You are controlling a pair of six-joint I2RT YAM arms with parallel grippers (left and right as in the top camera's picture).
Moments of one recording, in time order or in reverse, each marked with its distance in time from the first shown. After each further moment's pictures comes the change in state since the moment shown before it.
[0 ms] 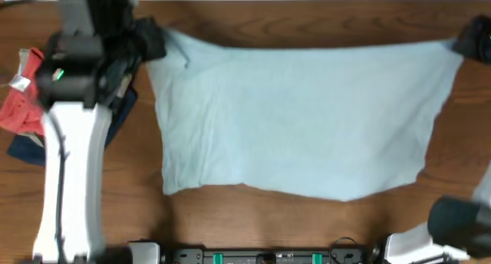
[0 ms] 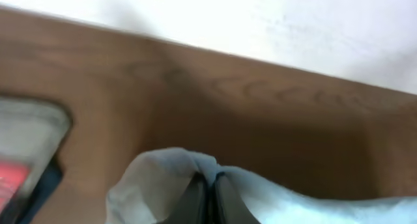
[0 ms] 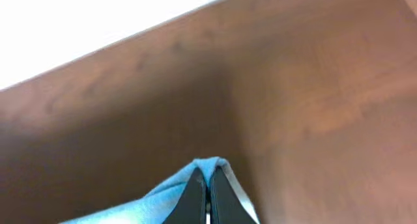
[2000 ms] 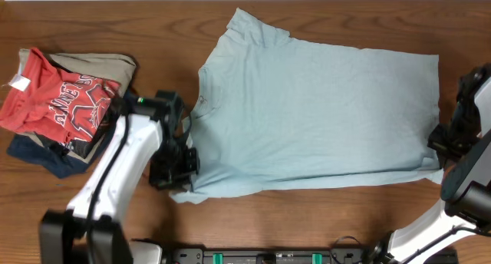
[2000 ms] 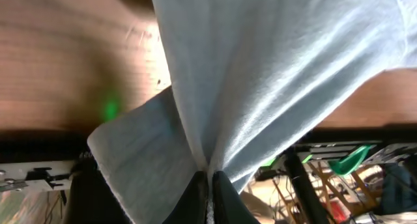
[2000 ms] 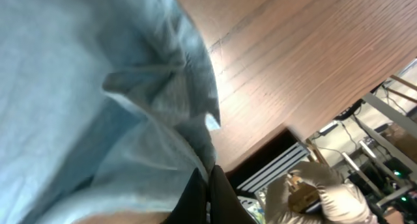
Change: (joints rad) left arm -0.150 -0.066 -0.684 -0.625 0.070 -0.016; right arm -0.145 0.182 -0.563 -0.348 0.426 0.230
